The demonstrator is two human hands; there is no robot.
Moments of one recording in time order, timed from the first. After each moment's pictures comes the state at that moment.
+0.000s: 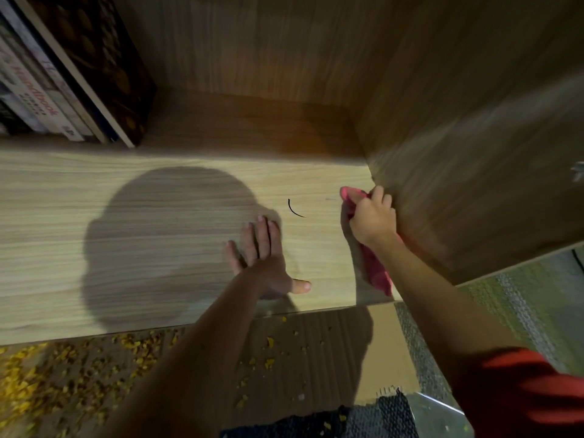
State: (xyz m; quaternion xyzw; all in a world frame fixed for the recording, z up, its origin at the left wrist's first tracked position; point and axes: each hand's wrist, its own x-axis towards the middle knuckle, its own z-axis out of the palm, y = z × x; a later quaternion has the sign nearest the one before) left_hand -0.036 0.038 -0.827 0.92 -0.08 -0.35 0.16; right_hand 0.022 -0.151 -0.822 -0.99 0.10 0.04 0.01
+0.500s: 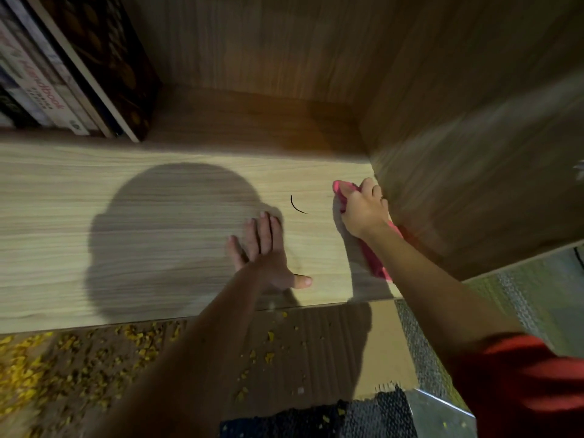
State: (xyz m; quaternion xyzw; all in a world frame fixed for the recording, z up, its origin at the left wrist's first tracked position) left_hand -0.039 0.038 -0.828 0.93 -0.07 -0.33 0.17; right_hand 0.030 -0.136 -0.818 -1.00 0.06 0.06 -0.01
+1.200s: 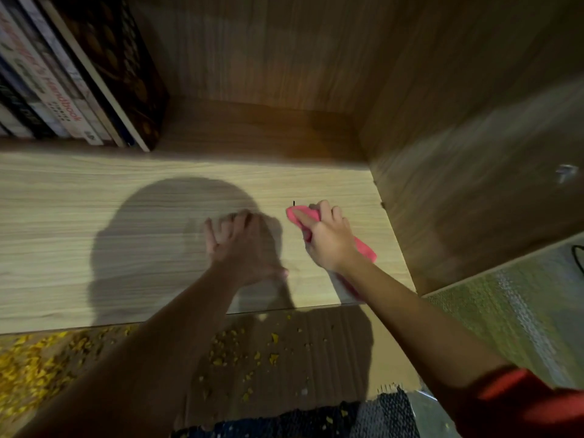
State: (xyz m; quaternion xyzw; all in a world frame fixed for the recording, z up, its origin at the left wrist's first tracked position) left_hand -0.033 0.075 -0.819 0.98 -0.05 -0.16 0.13; right_hand -0.004 -0.095 -0.837 -0.99 -0.12 0.02 0.02
